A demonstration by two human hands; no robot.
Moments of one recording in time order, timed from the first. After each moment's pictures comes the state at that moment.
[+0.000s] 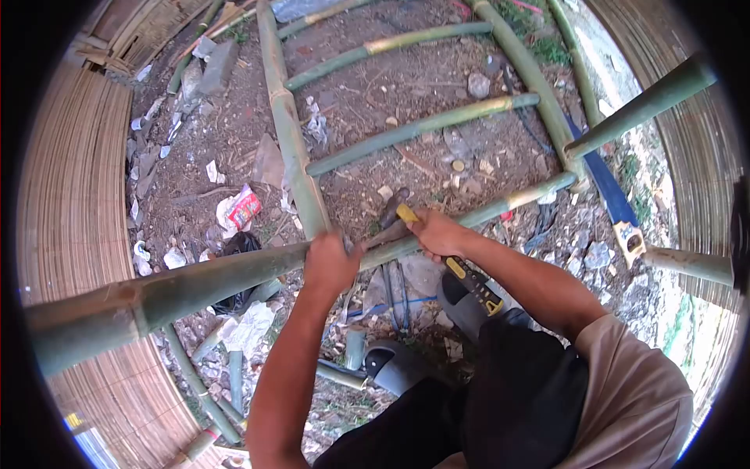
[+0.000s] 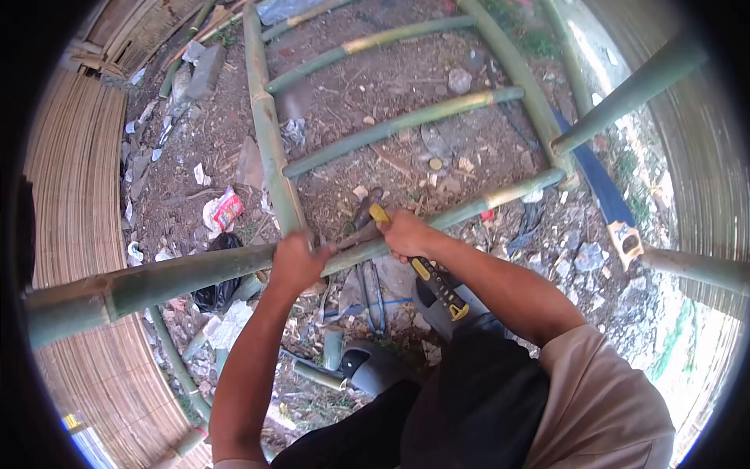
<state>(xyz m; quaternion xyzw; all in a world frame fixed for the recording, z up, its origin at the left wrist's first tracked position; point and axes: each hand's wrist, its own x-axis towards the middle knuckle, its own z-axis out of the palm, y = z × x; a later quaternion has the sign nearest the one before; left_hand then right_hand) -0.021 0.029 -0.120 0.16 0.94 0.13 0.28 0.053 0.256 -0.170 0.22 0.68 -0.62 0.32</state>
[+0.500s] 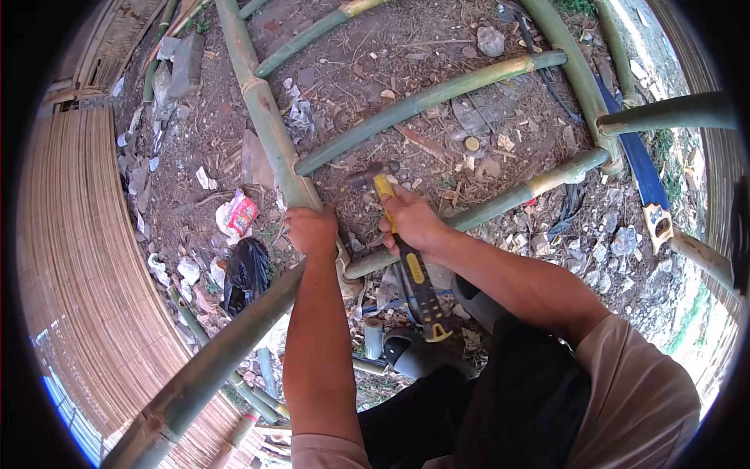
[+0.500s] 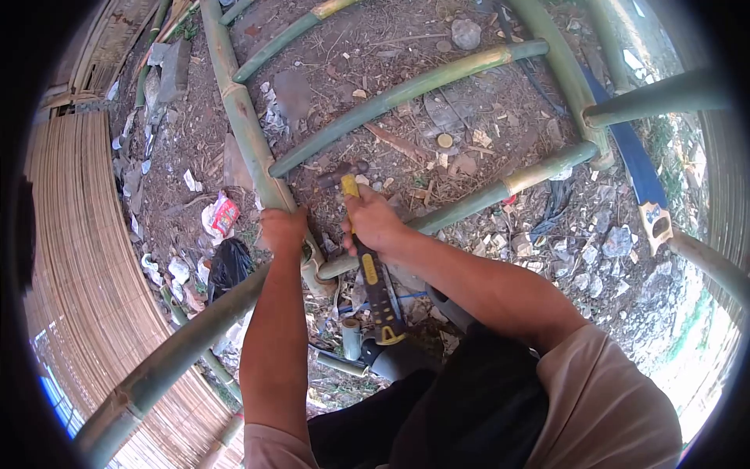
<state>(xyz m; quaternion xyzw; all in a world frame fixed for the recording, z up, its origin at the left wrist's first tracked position) -0.098 0.049 -0.208 -0.14 0.98 -0.03 0.15 0.005 0.219 -0.168 0.35 0.33 -0.85 0.22</state>
